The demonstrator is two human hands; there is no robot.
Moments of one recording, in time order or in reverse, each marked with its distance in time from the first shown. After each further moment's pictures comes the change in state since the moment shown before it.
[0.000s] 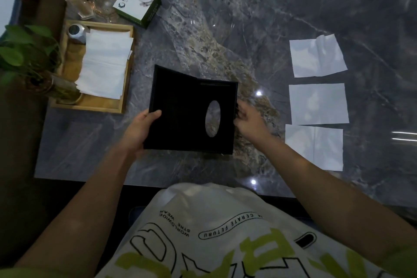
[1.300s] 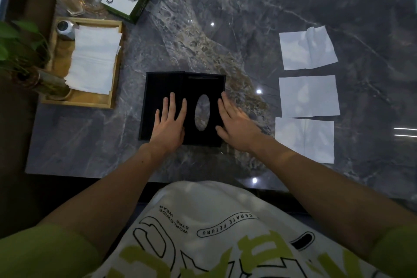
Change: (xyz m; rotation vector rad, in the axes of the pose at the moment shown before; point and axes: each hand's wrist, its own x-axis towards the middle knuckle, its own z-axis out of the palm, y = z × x) left_hand 0.014 -0.050 0.078 1.640 0.075 0.408; right_hand -0.015 0.028 -0.013 -1.080 -0.208 -0.291
